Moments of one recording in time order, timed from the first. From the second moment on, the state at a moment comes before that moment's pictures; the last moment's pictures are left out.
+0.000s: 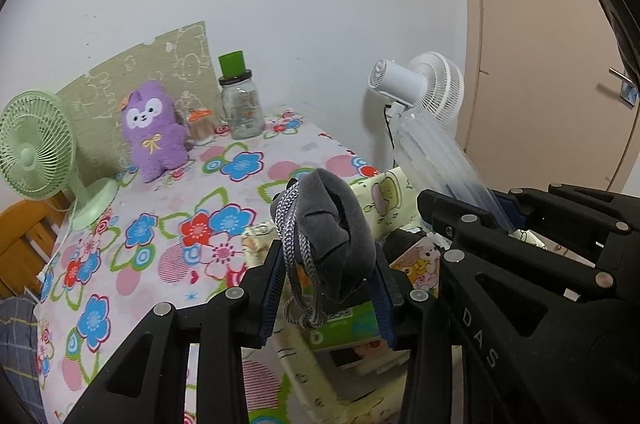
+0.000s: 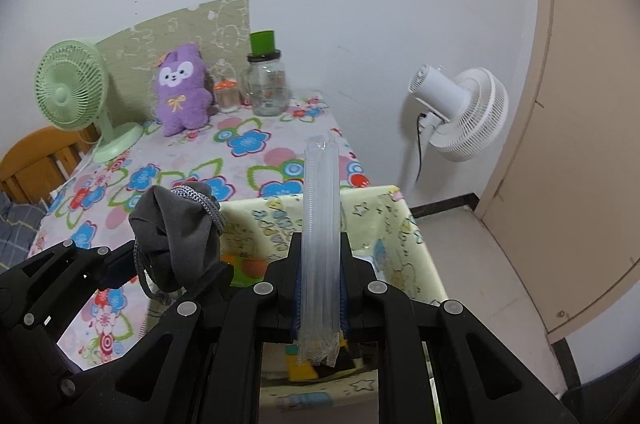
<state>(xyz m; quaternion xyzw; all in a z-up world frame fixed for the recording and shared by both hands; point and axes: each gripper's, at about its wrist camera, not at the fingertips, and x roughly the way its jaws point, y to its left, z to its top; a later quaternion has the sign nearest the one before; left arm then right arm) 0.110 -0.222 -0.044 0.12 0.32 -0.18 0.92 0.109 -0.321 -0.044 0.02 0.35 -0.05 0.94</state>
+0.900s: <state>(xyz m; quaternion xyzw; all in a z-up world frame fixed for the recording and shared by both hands) 0.124 -0.236 -0.063 0.17 0.32 -0.17 0.92 0.134 -0.332 -0.067 0.04 0.37 -0.05 0.93</state>
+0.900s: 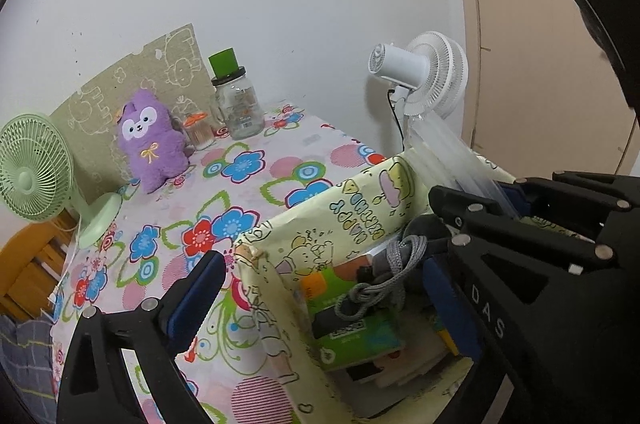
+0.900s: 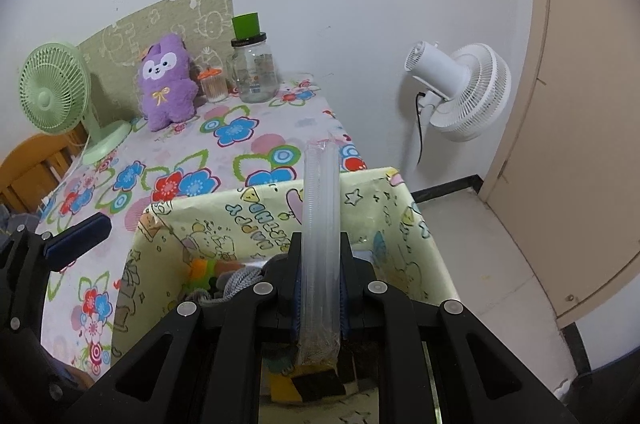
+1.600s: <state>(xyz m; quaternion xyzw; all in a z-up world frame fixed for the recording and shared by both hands) 0.132 -0.207 -0.064 0.14 0.33 -0.16 0.92 0.131 -0.310 -0.060 0.02 0.35 -0.07 0.93</state>
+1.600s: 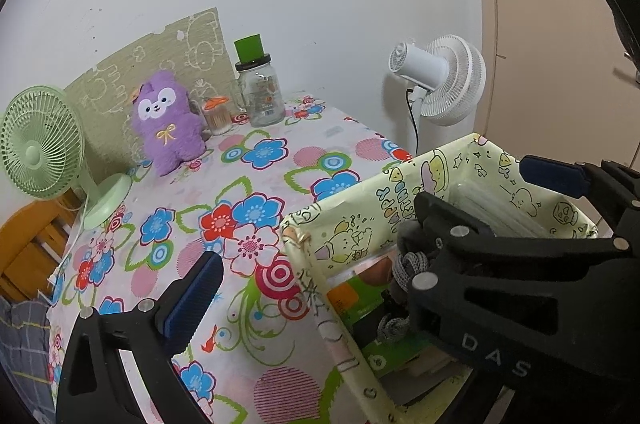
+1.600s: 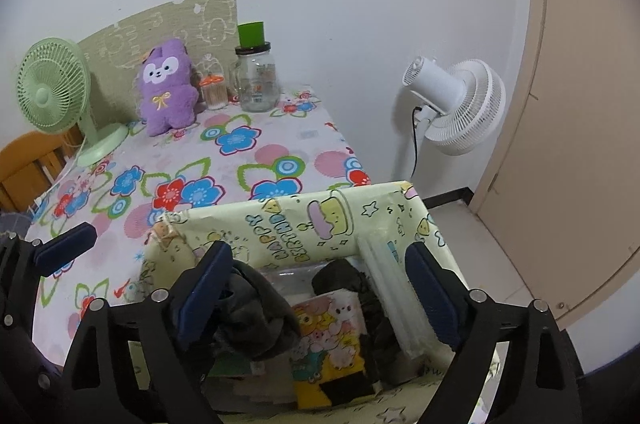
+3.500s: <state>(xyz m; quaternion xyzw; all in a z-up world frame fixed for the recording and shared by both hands) 0.062 -0.032 -0.032 0.05 0.30 -0.05 0.95 0.059 -0.155 -0.019 -0.02 0.28 0.01 0.96</state>
